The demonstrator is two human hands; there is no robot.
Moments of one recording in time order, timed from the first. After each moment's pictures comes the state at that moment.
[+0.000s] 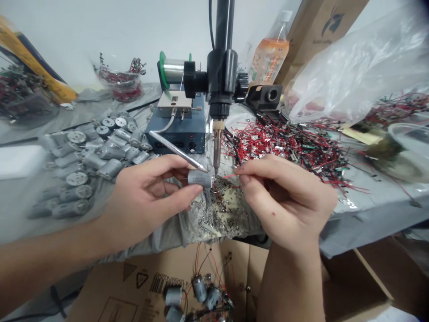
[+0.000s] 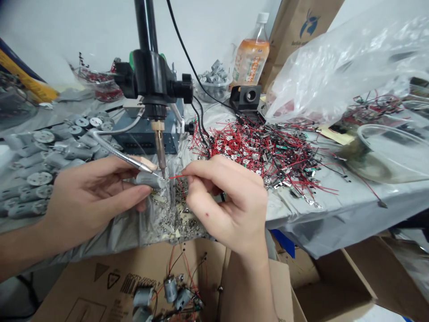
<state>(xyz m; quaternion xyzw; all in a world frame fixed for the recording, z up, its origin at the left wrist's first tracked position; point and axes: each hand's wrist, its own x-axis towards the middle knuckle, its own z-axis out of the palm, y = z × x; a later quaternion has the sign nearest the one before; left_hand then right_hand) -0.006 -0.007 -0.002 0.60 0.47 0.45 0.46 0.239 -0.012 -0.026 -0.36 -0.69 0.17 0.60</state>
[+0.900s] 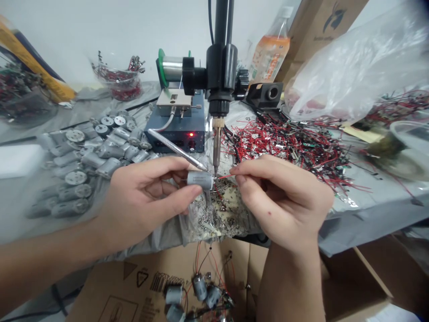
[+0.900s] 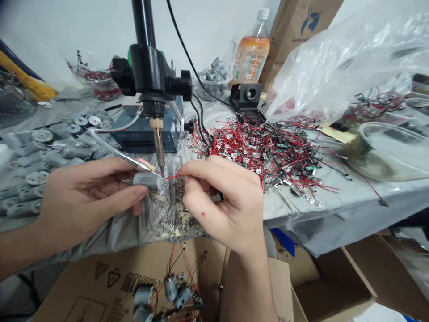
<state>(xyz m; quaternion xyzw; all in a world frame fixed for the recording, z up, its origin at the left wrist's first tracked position) -0.009 -0.011 0.003 0.63 0.45 0.45 0.44 0.237 -0.011 -0.023 -0.34 -0.71 0.17 0.59</state>
